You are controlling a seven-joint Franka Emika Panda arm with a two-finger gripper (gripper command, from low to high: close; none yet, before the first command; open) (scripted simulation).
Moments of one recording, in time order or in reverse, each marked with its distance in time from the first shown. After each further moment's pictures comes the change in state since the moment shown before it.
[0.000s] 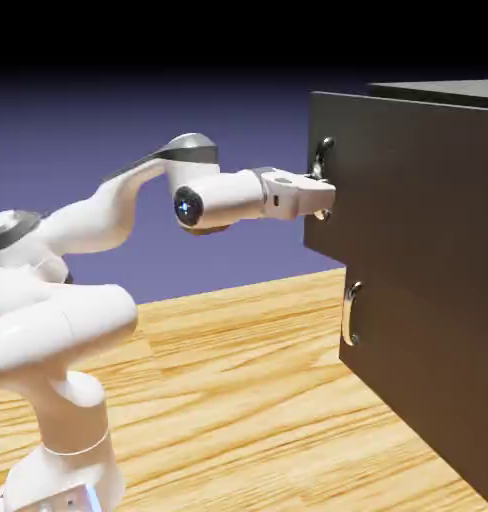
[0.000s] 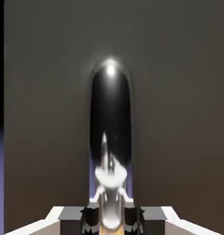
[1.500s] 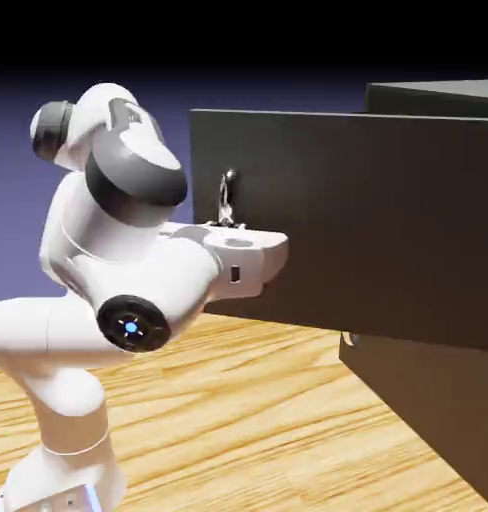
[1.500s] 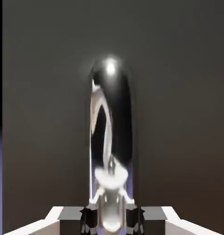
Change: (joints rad) arm -0.808 0.874 -0.631 0.100 -1.282 -1.474 -0.974
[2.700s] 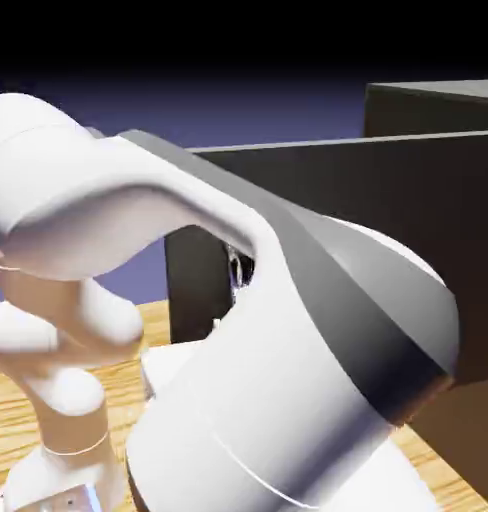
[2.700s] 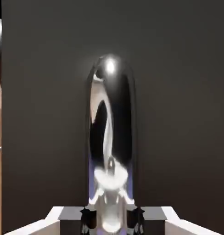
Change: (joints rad) arm 0.118 1.239 0.120 1.183 -0.606 -0.090 -0.009
